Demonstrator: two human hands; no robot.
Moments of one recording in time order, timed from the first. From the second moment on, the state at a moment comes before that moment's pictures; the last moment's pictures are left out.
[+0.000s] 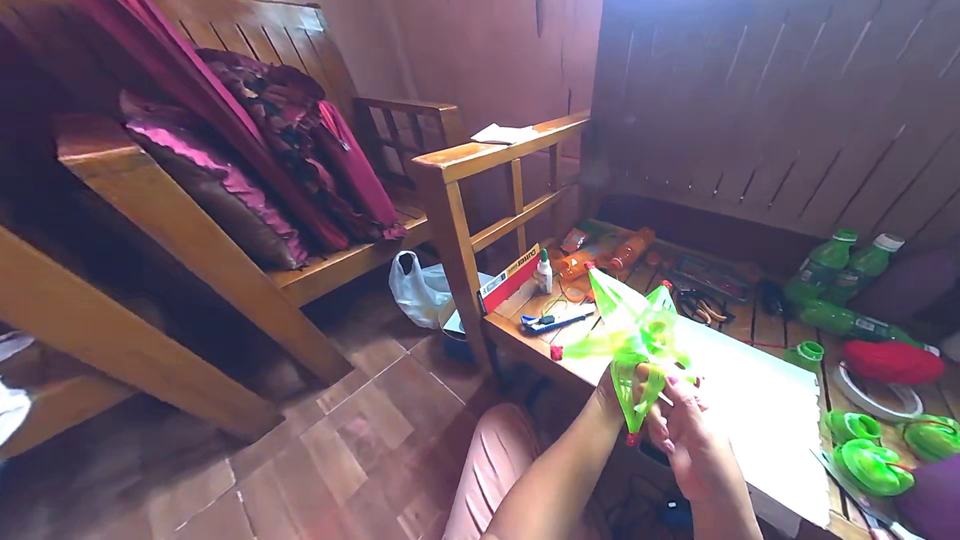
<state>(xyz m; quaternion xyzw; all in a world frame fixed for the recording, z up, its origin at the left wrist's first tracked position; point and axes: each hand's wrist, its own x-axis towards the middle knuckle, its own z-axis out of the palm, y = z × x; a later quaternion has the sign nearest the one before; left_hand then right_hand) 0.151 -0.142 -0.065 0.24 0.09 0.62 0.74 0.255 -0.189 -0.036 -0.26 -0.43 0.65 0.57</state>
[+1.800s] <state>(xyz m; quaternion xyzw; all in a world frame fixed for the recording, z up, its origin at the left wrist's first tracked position) 0.113 -0.168 -0.084 0.58 0.34 0.55 0.50 0.346 -0.105 -0.009 -0.50 -0.35 0.50 0.61</state>
